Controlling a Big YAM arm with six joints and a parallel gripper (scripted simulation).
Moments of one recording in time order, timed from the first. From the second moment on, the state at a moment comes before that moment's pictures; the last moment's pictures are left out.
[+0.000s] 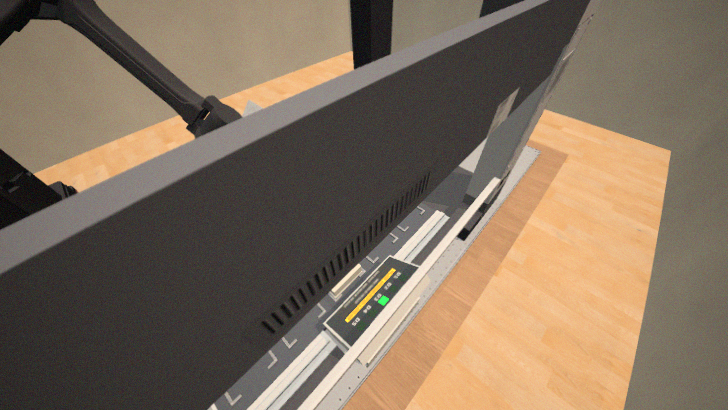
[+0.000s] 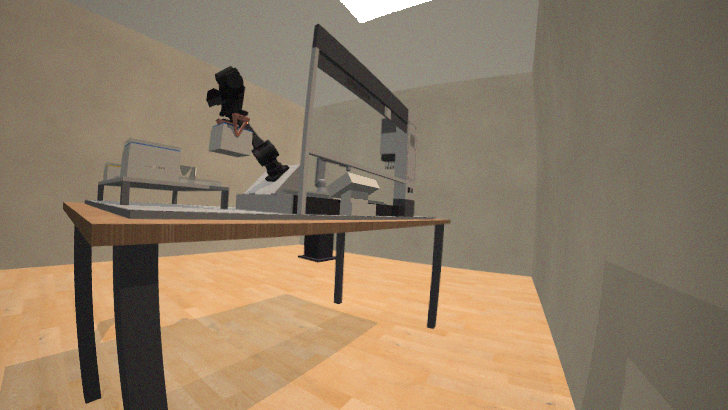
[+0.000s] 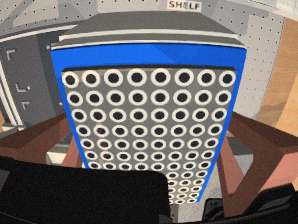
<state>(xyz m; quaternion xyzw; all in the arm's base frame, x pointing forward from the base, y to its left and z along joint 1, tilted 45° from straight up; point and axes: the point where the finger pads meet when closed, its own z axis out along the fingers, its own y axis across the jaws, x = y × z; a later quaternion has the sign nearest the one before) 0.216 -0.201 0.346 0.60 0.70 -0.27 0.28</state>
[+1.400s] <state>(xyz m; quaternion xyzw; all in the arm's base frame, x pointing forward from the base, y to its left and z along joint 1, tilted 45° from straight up) 0.264 -0.195 0.343 0.62 0.69 -0.26 0.28</state>
